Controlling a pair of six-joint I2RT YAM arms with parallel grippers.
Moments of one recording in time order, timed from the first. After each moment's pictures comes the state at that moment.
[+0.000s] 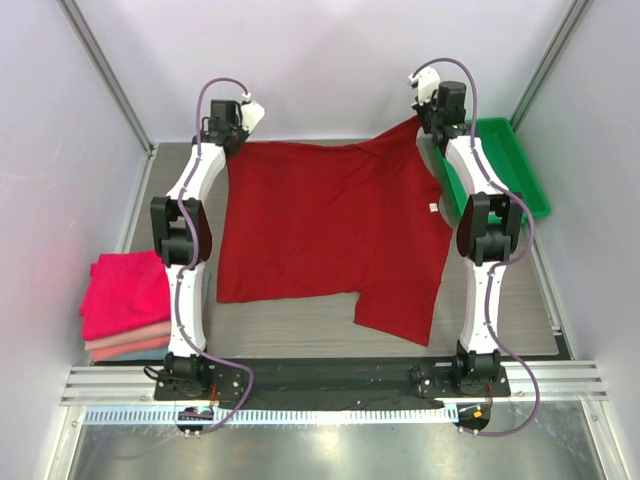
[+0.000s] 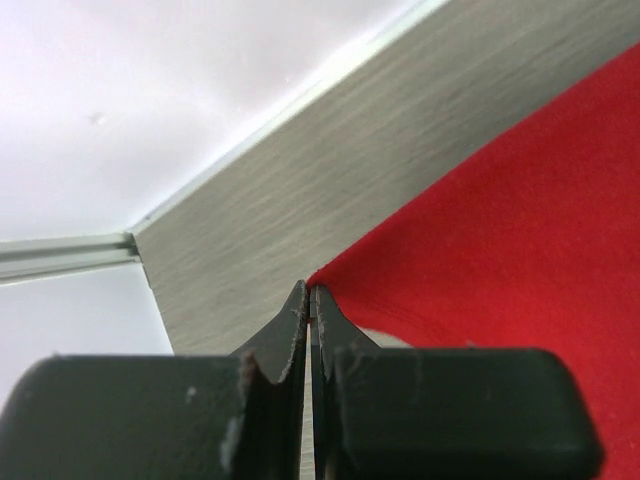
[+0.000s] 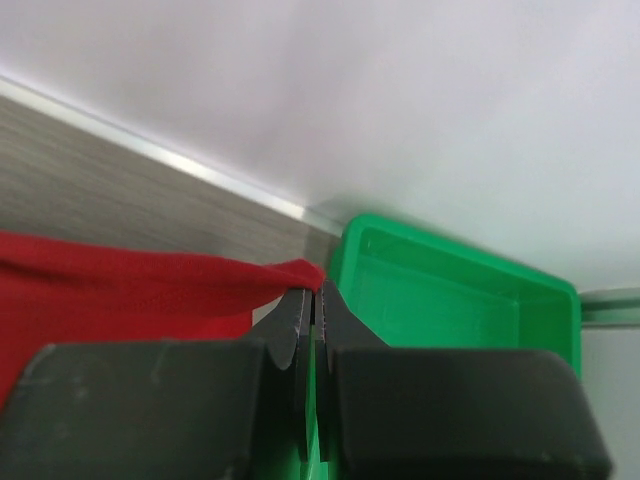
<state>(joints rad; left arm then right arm) -0.11 2.36 2.20 -0.46 -0.12 0.63 0.05 2.32 2.17 -0.20 -0.03 -0.46</state>
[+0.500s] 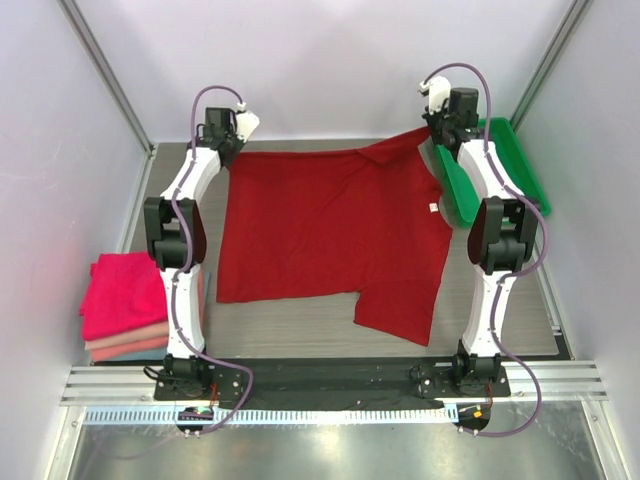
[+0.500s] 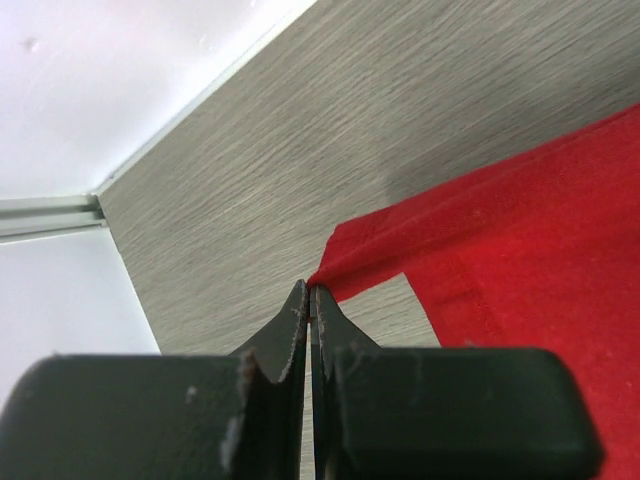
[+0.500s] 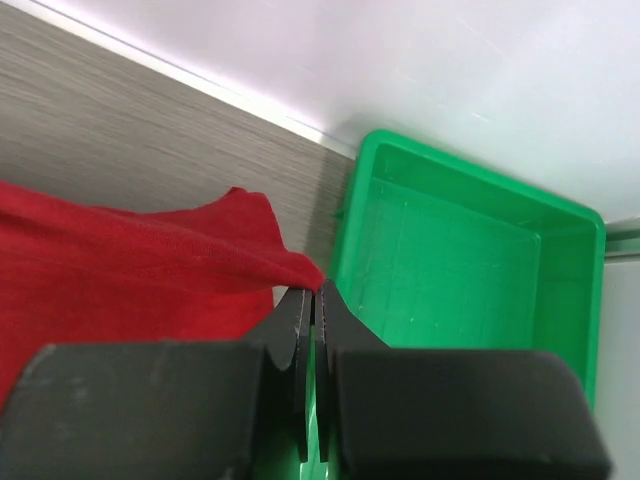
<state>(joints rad) -0.09 2.30 2.06 -0.46 -0.10 0.63 0.02 2.18 1.99 -0.28 -0.07 -0.44</state>
